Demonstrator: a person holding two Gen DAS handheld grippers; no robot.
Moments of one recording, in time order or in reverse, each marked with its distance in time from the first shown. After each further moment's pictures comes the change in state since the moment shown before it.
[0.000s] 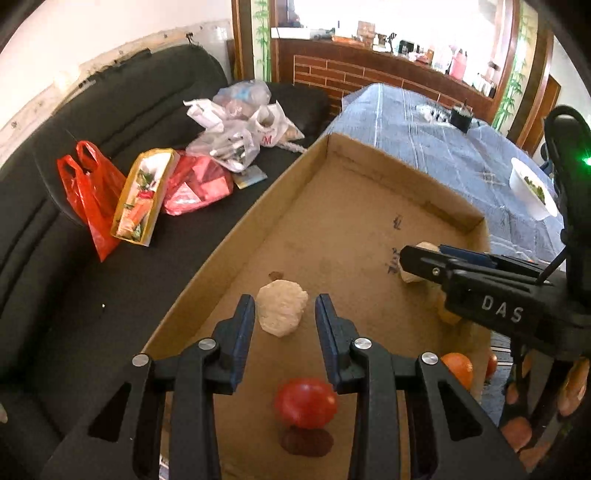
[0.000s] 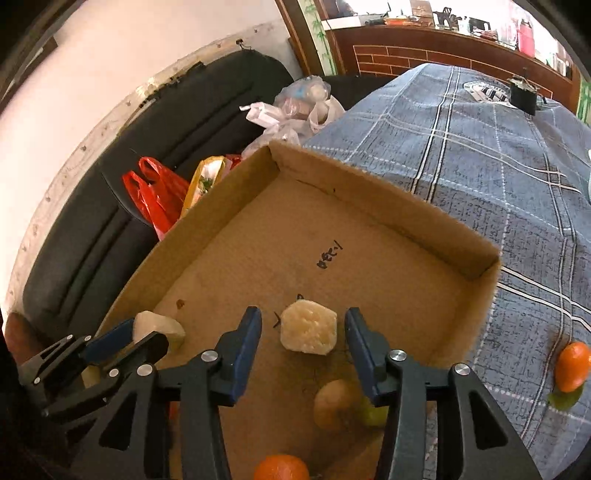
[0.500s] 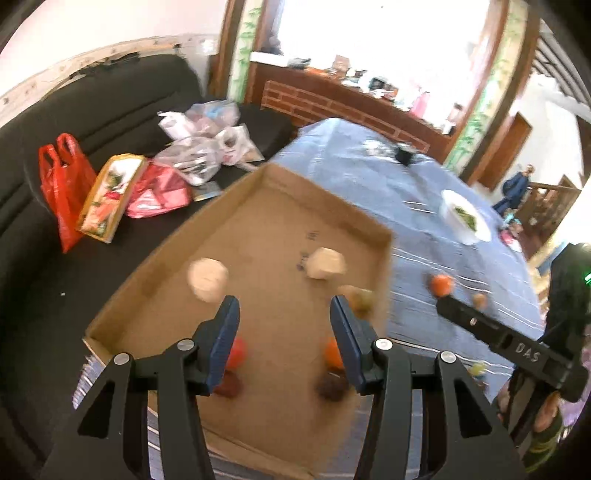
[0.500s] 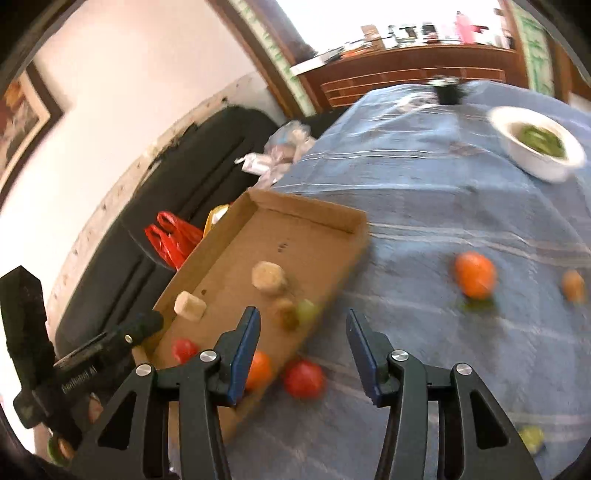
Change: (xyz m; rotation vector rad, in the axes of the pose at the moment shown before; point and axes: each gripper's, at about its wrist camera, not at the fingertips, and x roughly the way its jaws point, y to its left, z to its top) left arm -0.065 -0.024 -0.021 -0.073 -0.081 -0.227; right arm -0.118 -0.066 -0.071 0.173 -0.172 0.076
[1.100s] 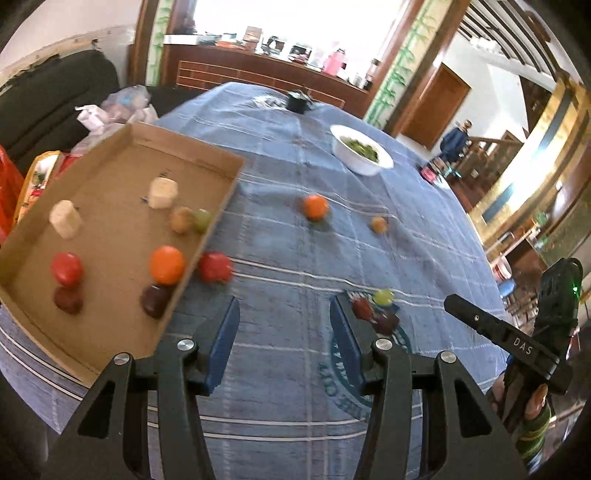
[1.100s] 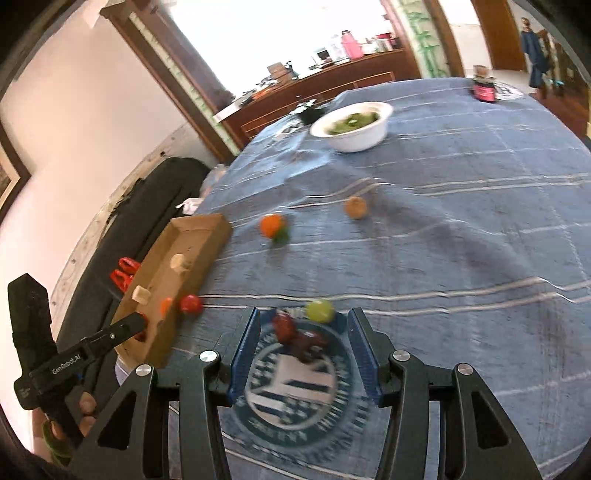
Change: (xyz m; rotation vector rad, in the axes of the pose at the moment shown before) left arm -0.007 -0.115 -0.065 0.143 0.111 -0.216; right arm -0.154 -0.118 -0.098 0.190 -0.144 -0.162
